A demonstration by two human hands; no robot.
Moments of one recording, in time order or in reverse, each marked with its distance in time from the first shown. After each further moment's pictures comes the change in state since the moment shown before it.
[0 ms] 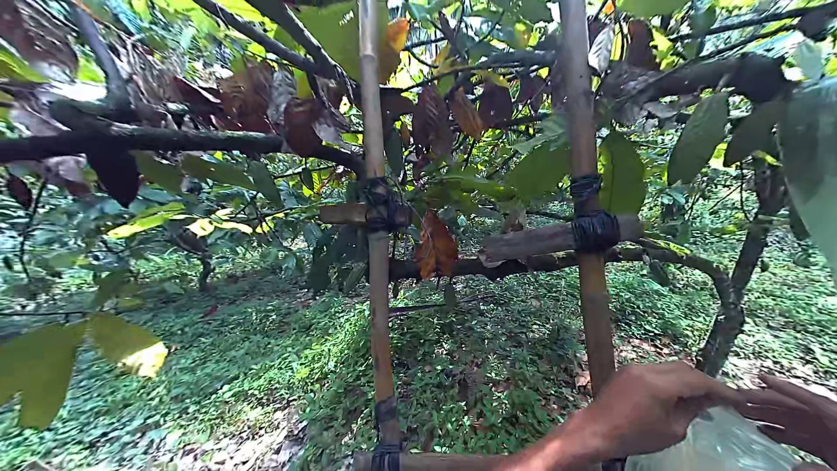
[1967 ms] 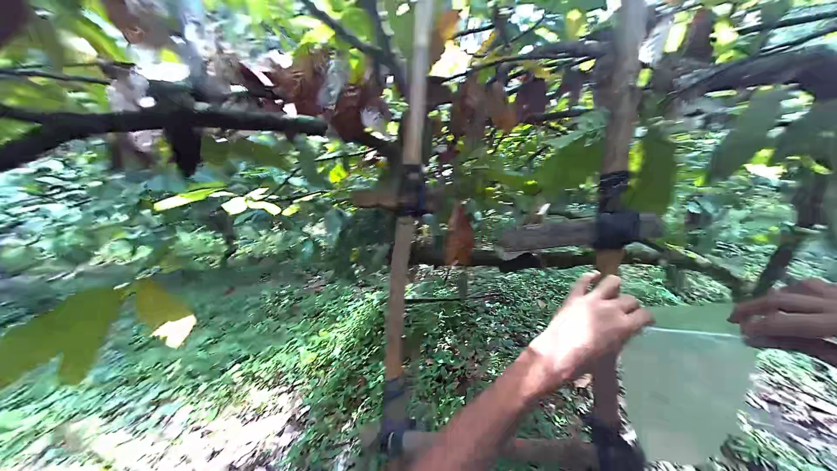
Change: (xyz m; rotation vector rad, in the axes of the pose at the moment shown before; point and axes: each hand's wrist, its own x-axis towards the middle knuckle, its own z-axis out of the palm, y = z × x) left_hand 0.030 0.055 -0.098 0.999 -0.192 -0.072; right_hand 0.128 -0.021 -0.079 -0.834 -0.302 -0.436
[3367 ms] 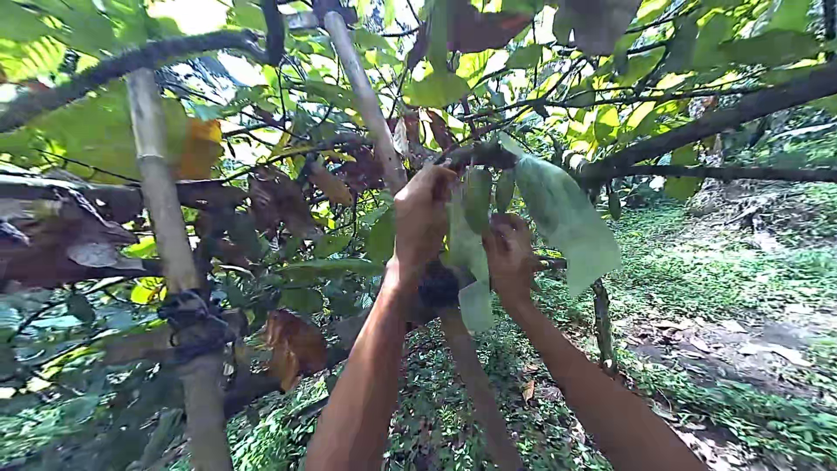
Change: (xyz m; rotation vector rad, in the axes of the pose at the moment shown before) left_hand 0.193 -0.082 -0.035 -0.213 0.557 0.021; right_hand 0.162 -0.002 0.043 0.389 1.348 0.480
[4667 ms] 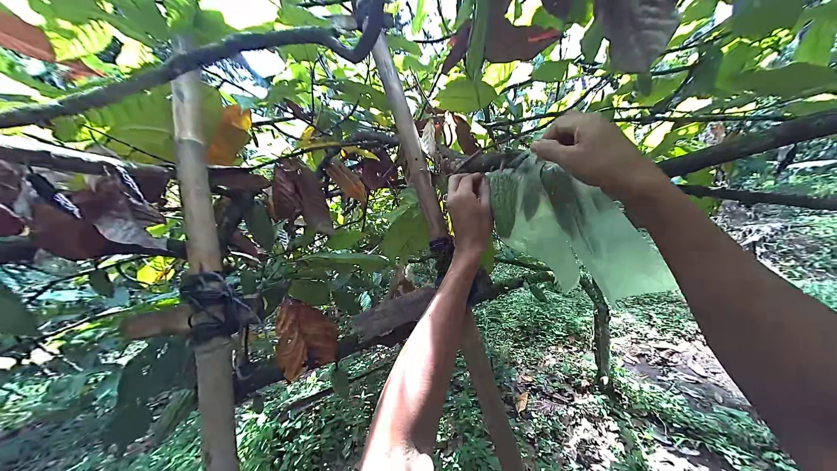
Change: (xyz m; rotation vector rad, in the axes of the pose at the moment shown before) left_hand 0.011 -0.008 0.066 -0.106 0.209 -0.328; right_hand 0.160 -0.098 -0.075 -0.512 -0.556 -0.095
